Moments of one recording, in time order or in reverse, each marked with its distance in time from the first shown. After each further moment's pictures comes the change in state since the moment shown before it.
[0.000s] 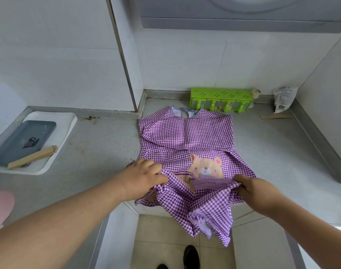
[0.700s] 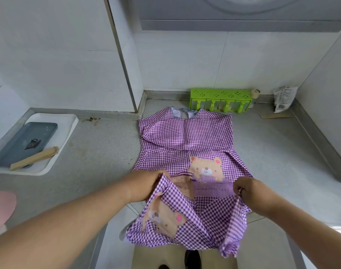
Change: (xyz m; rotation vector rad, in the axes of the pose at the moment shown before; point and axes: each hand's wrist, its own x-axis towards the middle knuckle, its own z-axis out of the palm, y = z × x) left_hand 0.011 0.018 -0.003 -0.552 -0.236 -0.315; right_hand 0.008 0.014 0.016 0.183 -0.010 0.034
